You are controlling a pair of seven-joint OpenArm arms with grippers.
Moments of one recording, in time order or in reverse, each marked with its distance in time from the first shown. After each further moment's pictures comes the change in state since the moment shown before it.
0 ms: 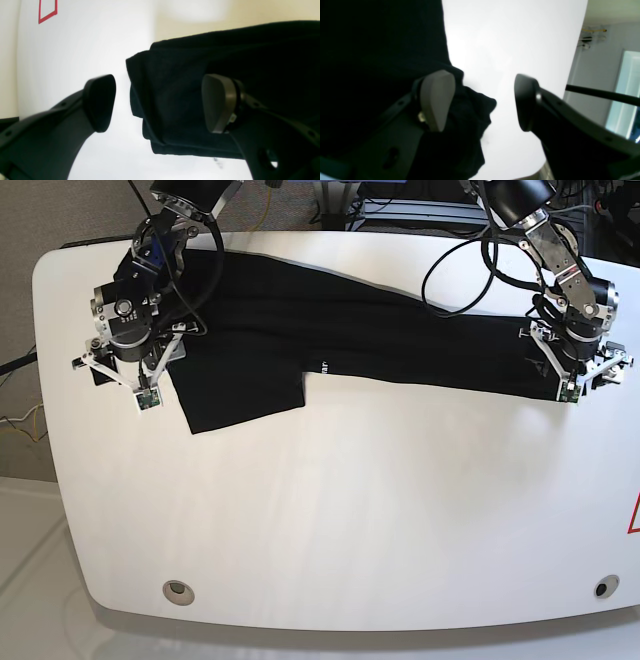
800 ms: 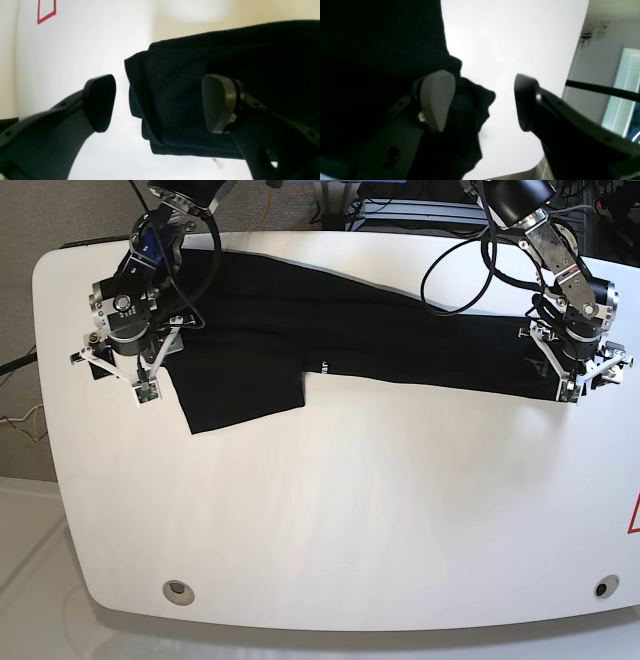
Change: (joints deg) left arm 0.1 0.0 0.0 0.0 0.0 0.0 0.0; right arm -1.4 1.3 0.2 0.0 0.3 0.0 0.0
